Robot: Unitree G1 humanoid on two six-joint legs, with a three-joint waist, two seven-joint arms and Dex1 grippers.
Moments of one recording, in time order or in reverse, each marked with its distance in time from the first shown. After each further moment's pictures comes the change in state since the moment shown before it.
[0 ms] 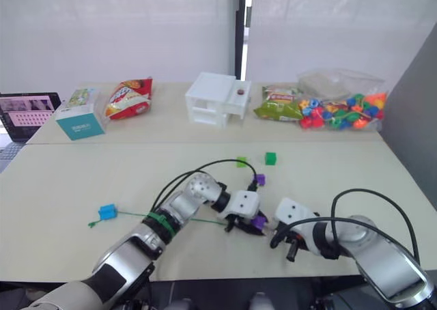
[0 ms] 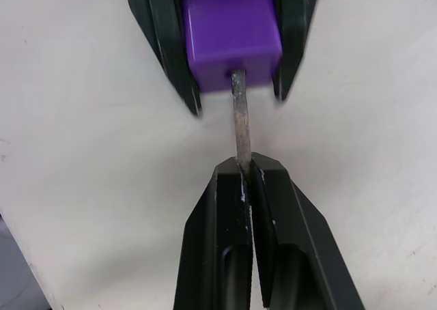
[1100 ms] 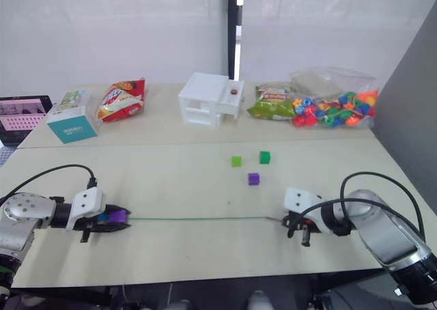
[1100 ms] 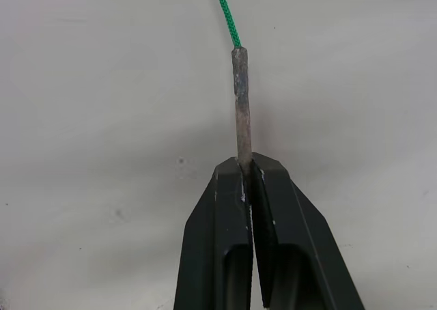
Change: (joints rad) left arm 0.535 0.839 0.487 -0.215 -0.310 -0.024 -0.137; right arm -0.181 -0.046 0.096 0.305 -0.126 -0.318 0.281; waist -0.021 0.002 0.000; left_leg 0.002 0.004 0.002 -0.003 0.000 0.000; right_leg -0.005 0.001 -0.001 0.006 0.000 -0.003
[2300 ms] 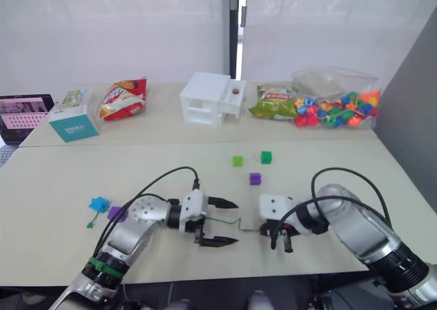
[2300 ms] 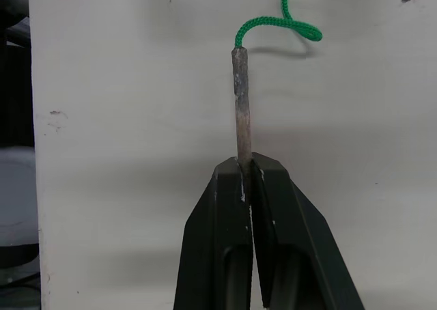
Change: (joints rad) left arm -0.129 -0.600 -0.361 -0.307 0.004 0.148 0.265; right arm -0.142 0.076 0.159 -0.046 -0.031 0.006 0.131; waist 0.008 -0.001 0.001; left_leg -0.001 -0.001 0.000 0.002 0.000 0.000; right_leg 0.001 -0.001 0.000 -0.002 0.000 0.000
